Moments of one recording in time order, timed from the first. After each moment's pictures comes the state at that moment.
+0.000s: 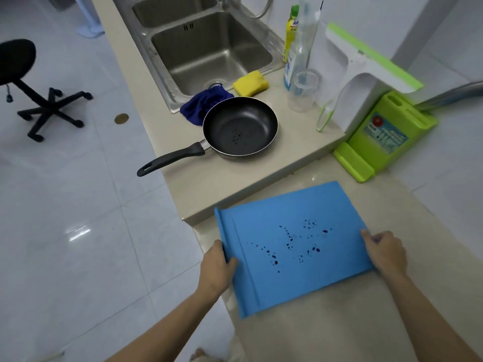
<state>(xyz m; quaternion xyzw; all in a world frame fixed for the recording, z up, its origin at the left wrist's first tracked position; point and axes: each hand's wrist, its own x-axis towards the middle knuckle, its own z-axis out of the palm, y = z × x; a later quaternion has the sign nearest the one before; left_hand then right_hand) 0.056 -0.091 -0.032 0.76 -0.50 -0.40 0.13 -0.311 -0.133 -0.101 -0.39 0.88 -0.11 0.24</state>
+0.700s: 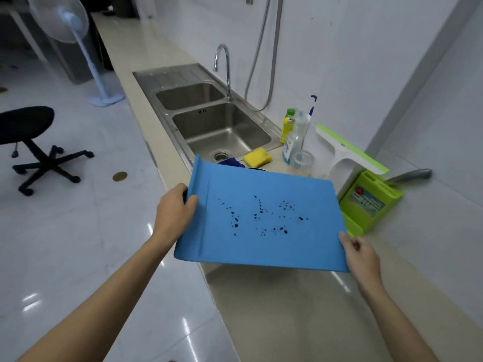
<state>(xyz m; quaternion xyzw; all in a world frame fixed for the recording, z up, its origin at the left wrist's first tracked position) 0.183 -0.223 0.145 0.71 -0.59 -0.20 0.33 -0.184 -0.168 0.055 -0.40 0.79 -0.38 0.25</state>
